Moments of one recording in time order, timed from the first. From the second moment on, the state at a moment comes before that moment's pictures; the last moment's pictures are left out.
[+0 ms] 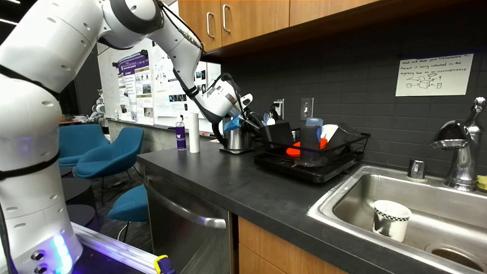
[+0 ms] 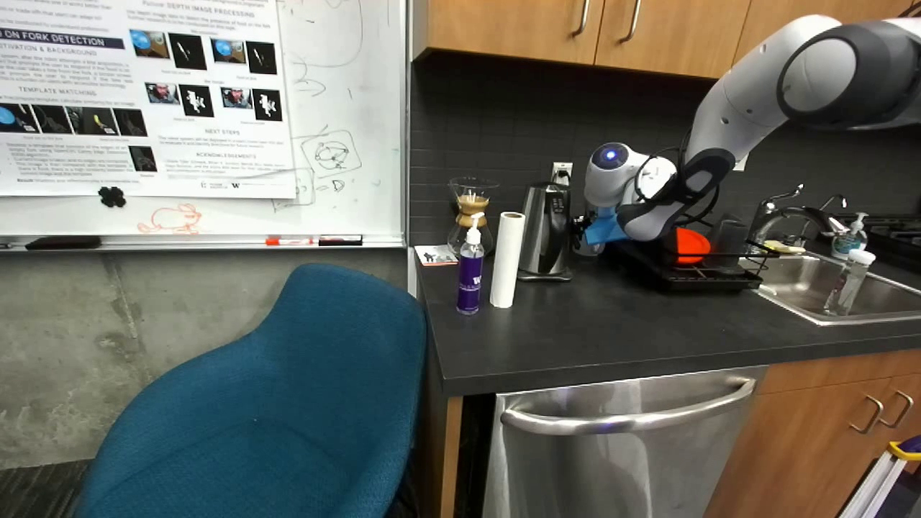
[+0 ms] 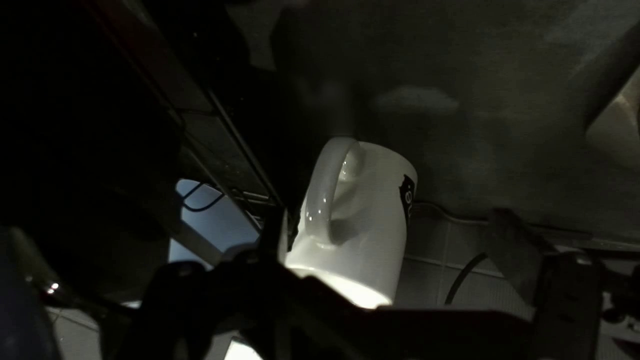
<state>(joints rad) -0.17 0.56 -0.20 -1.71 -1.08 2.75 1.16</state>
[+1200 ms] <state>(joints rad) -0.19 0.61 -0.20 -1.67 -1.10 2.81 1.16</state>
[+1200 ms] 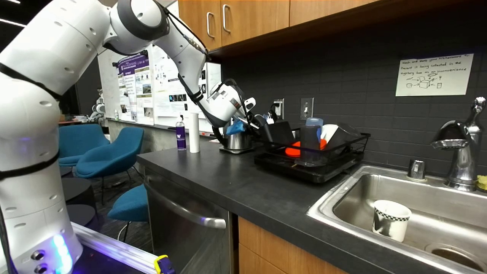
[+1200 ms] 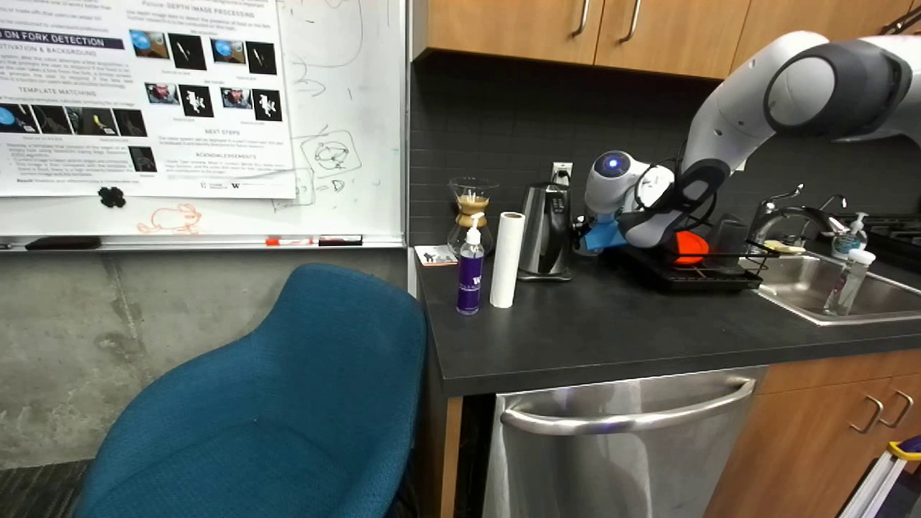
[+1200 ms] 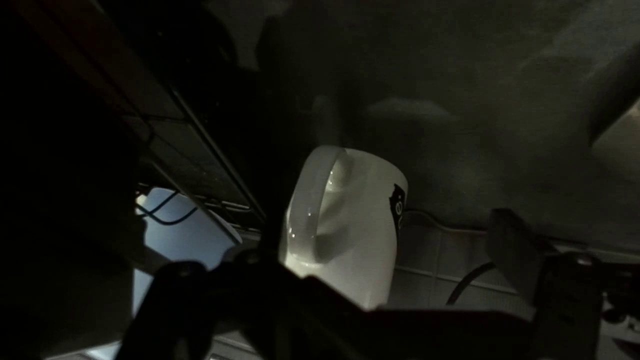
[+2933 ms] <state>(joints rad) -0.17 0.71 -0.26 -1.51 -1.05 2.70 1.09</state>
